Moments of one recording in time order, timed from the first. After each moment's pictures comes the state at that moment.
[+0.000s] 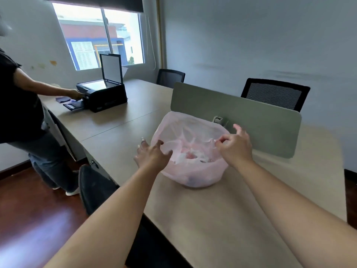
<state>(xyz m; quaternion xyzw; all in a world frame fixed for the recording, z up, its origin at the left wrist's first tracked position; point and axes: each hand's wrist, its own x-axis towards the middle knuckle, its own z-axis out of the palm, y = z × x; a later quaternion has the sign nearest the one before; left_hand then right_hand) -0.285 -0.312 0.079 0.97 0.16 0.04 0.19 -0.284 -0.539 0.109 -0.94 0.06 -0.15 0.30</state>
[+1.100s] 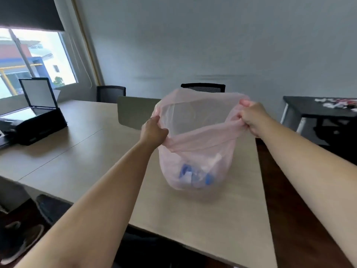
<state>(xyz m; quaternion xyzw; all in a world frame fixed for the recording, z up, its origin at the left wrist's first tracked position) -0.354 -0.424 0.193 0.90 -0.11 0.07 0.41 -0.412 -0.682 0.214 -0.76 0.23 -0.24 0.56</state>
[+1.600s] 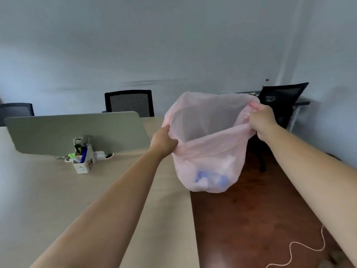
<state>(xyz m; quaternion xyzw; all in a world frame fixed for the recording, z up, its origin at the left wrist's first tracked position) -0.439 -0.695 0.169 0.86 -0.31 -0.07 0.40 -0.588 -0.911 0.204 -0.68 0.41 -0.39 0.47</state>
